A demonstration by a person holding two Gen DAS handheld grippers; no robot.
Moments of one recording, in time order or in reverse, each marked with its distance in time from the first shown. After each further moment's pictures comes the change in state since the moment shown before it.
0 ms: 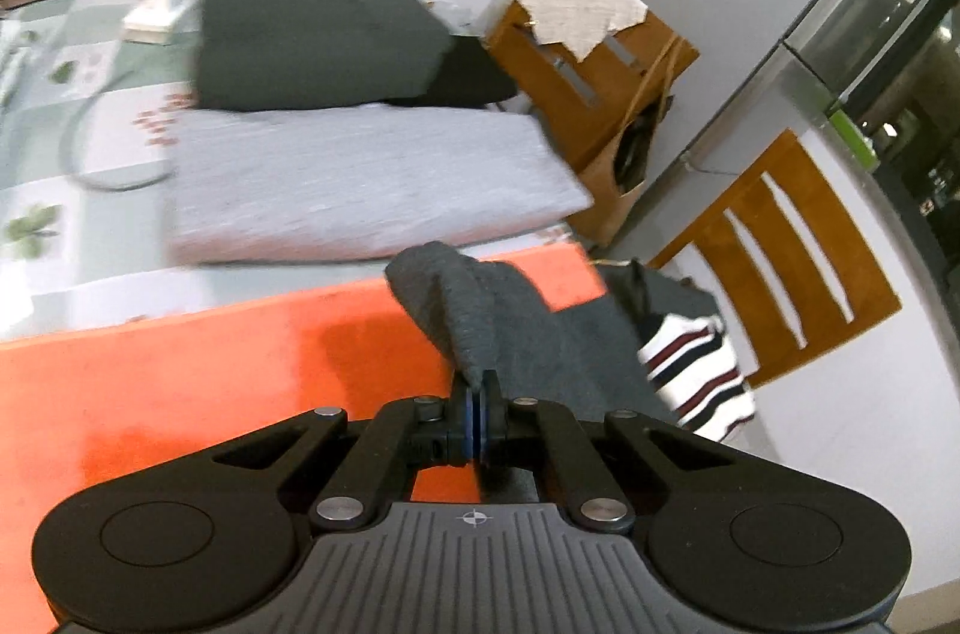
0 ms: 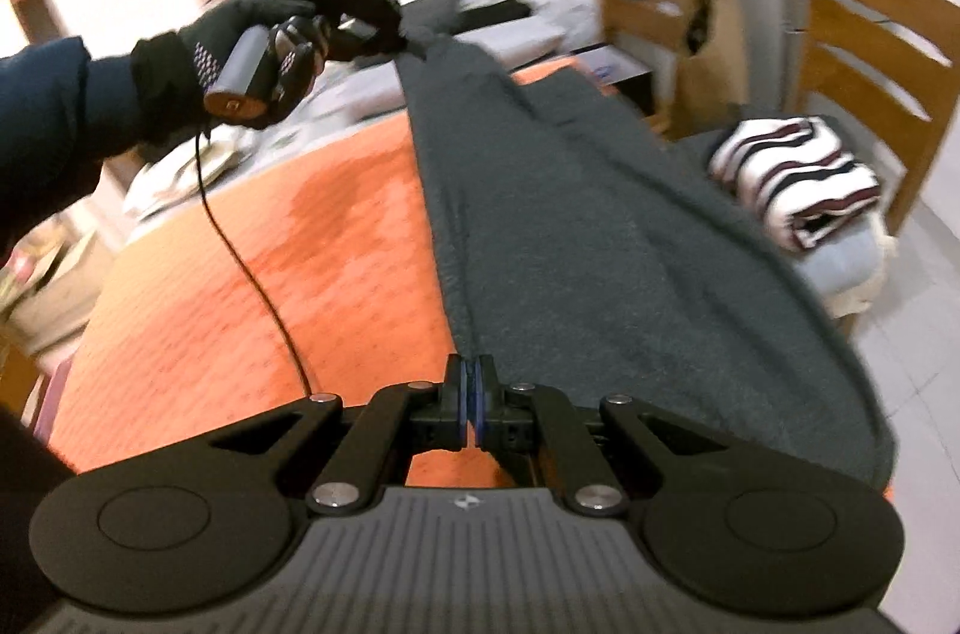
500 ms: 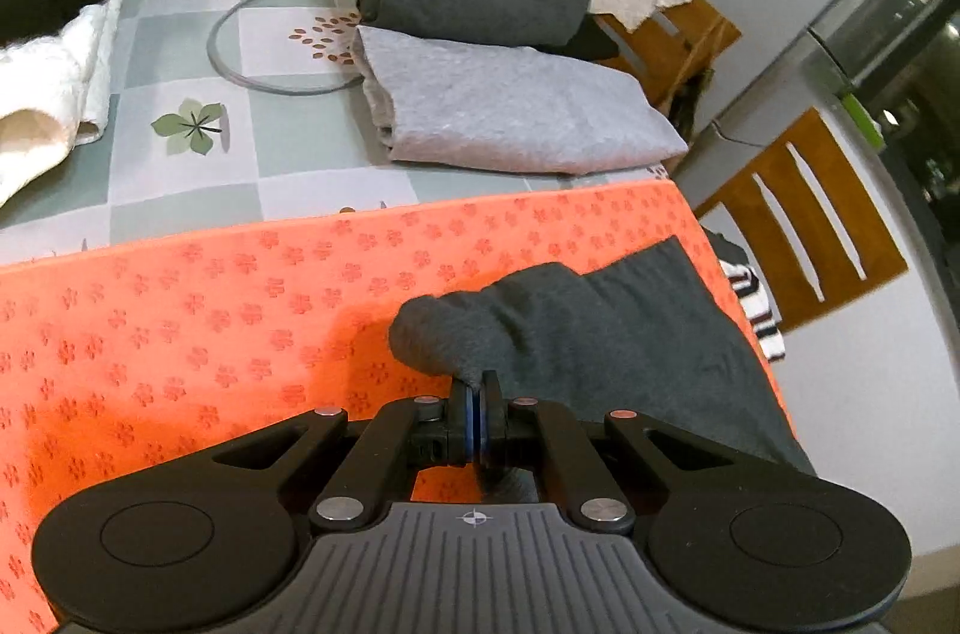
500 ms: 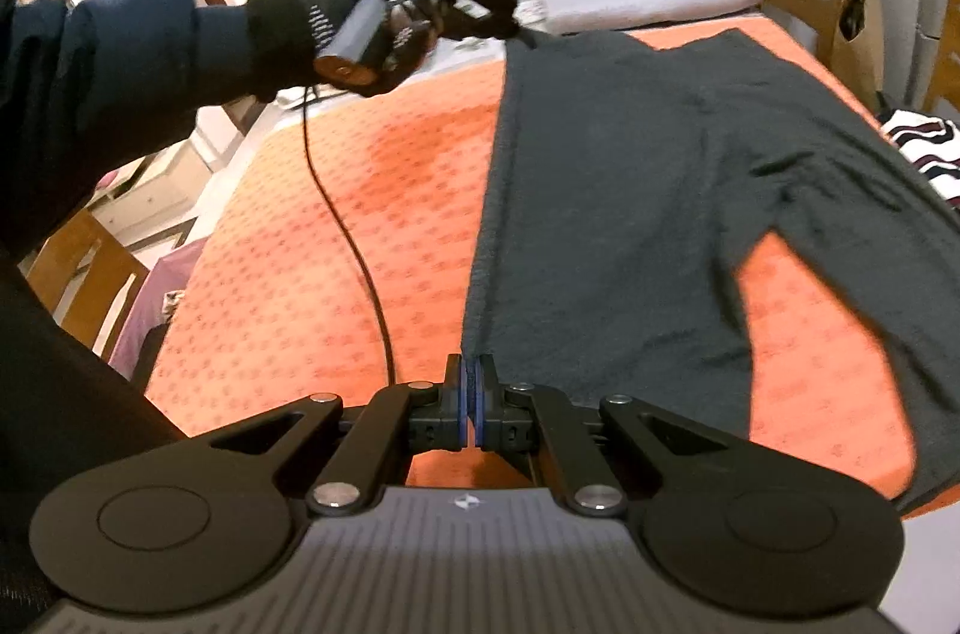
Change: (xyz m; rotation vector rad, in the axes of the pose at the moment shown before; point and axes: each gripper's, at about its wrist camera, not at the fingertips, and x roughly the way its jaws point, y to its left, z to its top) left arm -0.037 0.121 -0.042 -0.011 0.067 -0.045; right arm 0.009 0.156 -0.037 -0.102 0.107 0.129
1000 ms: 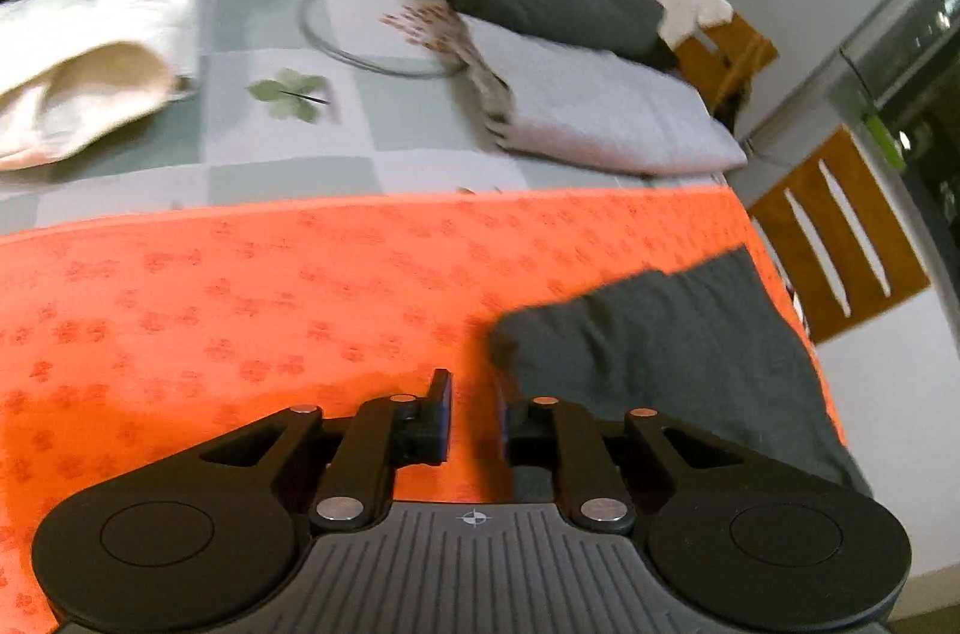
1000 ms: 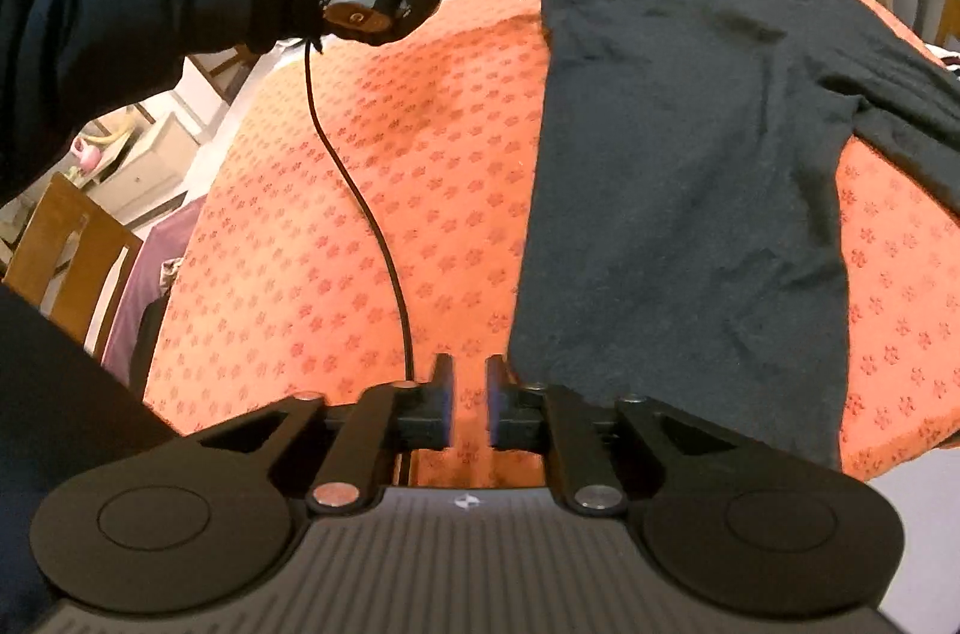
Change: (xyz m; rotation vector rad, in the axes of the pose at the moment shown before) left arm -0.010 0.069 -0.021 -0.081 -0.042 0.033; right arm 0.027 0.035 -0.025 0.050 0.070 -0.028
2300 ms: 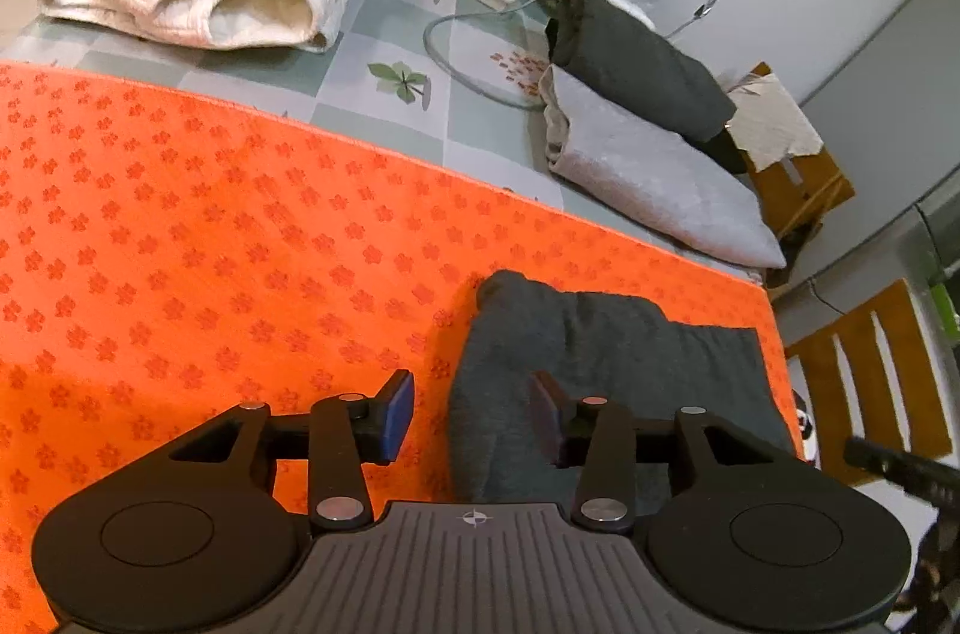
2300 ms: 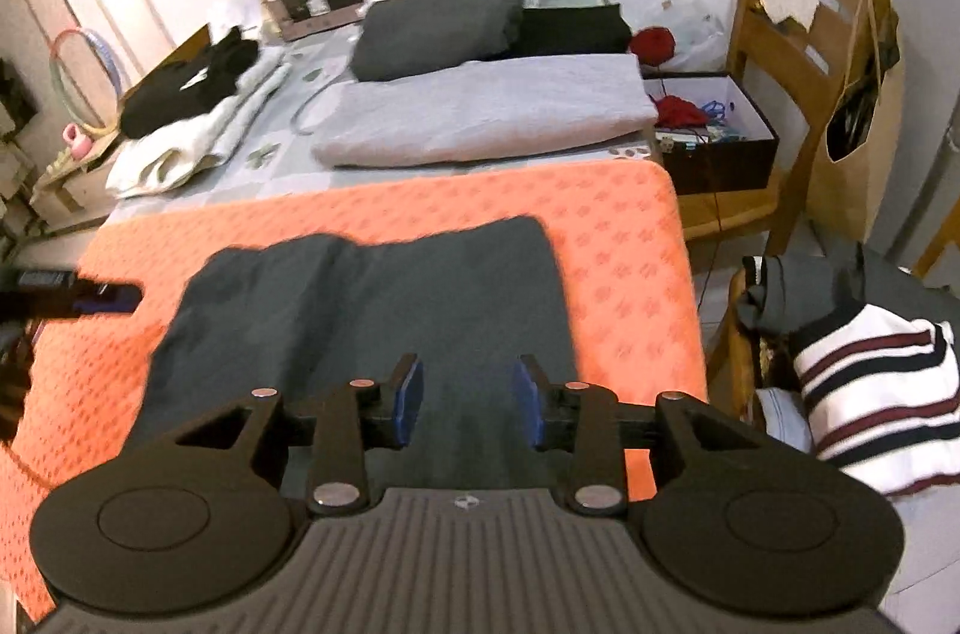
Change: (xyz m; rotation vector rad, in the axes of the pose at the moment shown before) left arm -0.020 -0.055 -0.066 -0.302 -0.175 0.169; right arm 0.084 -0.334 0.320 -0.165 -0.021 0.033
